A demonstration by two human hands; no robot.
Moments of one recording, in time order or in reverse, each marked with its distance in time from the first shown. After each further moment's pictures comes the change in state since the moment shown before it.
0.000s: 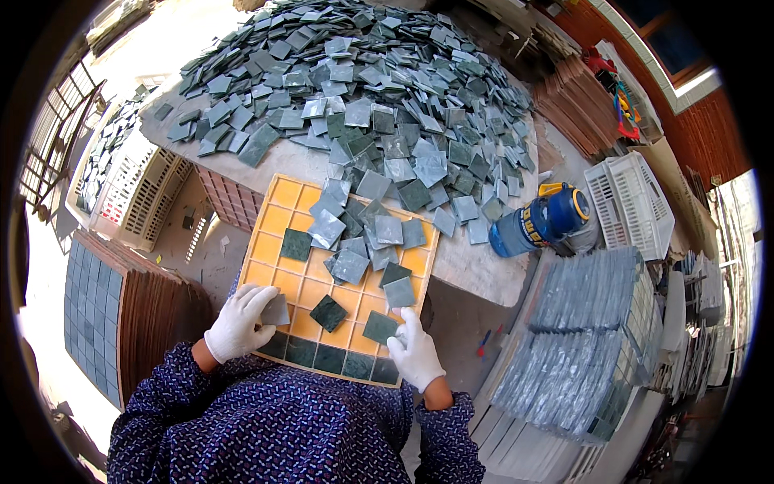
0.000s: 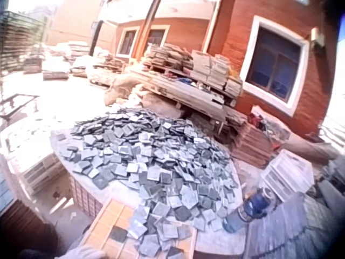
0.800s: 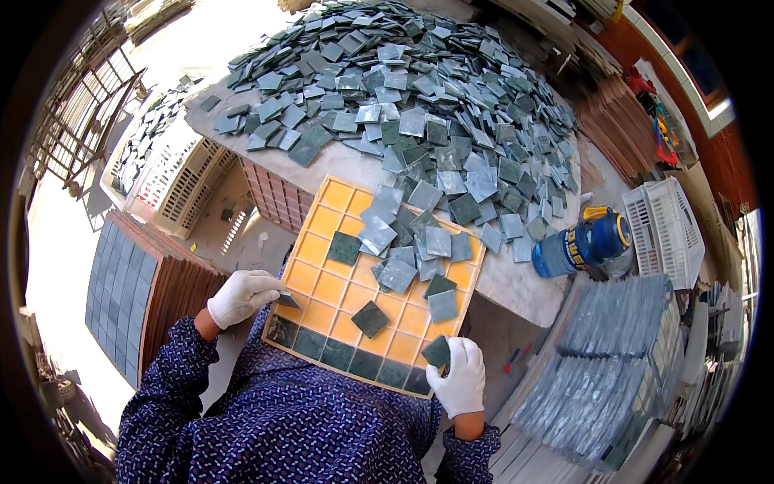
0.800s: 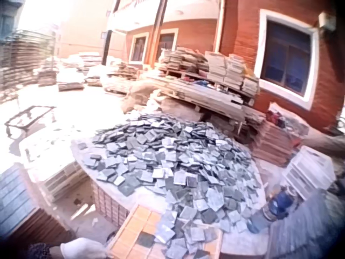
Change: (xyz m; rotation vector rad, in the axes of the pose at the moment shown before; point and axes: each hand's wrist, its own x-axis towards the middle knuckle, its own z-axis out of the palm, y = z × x) left_hand -0.016 -0.055 -0.048 -0.138 -0.095 -0.093; right_hand -0.023 0.018 -0.002 -0.617 0.330 -0.376
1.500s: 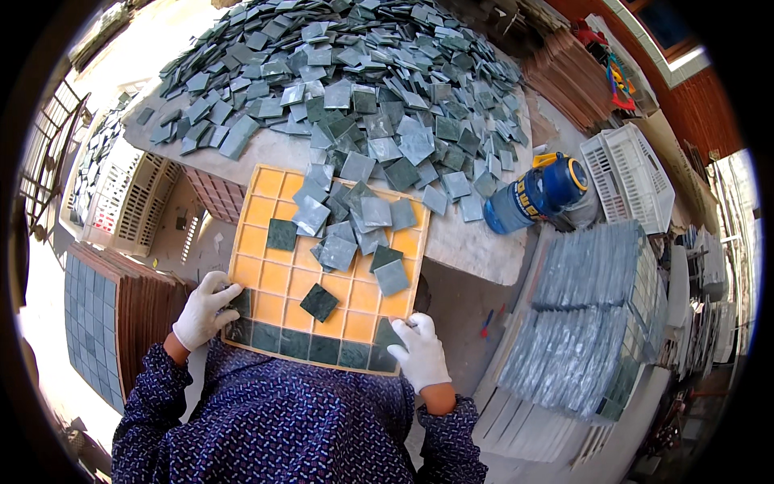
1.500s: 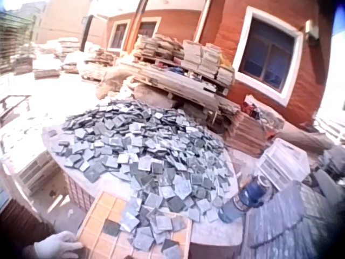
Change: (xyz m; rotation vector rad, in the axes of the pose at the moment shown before) left_hand -0.005 0.015 0.024 0.173 -0.011 -0.040; right_hand -0.010 0.016 0.009 0.209 -0.219 0.174
